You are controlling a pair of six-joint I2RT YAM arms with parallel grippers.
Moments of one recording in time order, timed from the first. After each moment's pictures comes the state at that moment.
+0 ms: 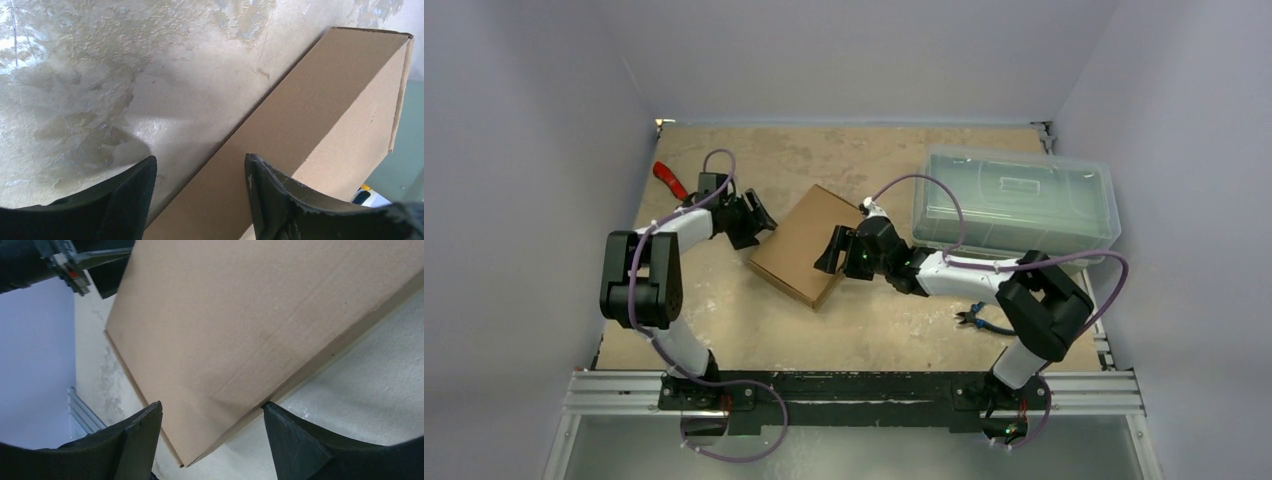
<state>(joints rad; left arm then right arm) -0.04 1.74 0.98 -0.22 0.36 -0.60 0.84 1.64 0.88 0.16 -0.02 0.93</state>
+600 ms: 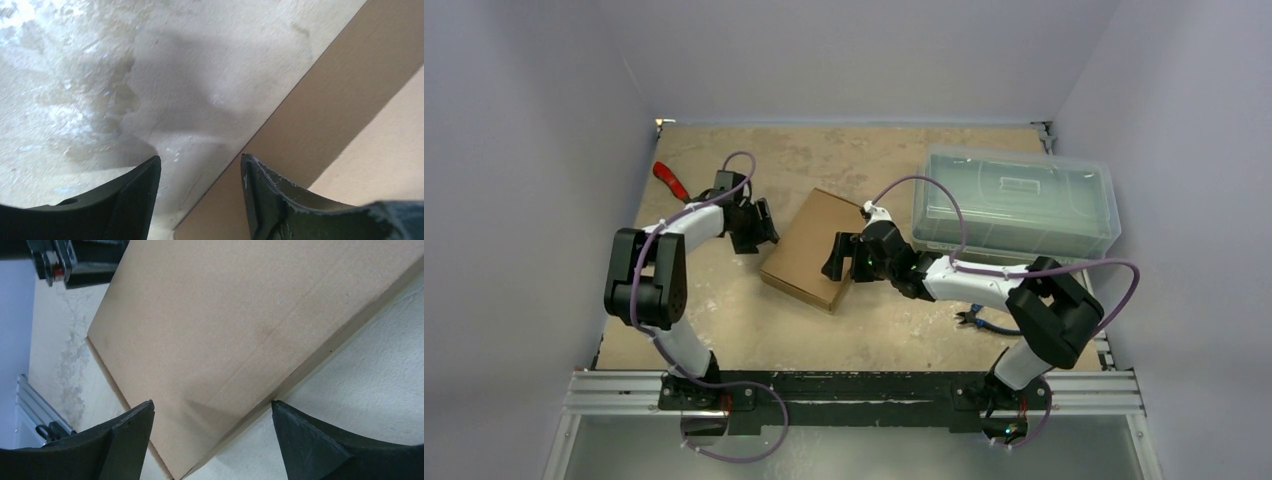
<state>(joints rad) -0.11 1.73 1.02 -0.39 0.22 -0.48 0.85 1.58 0.83 0.12 0.02 0.77</state>
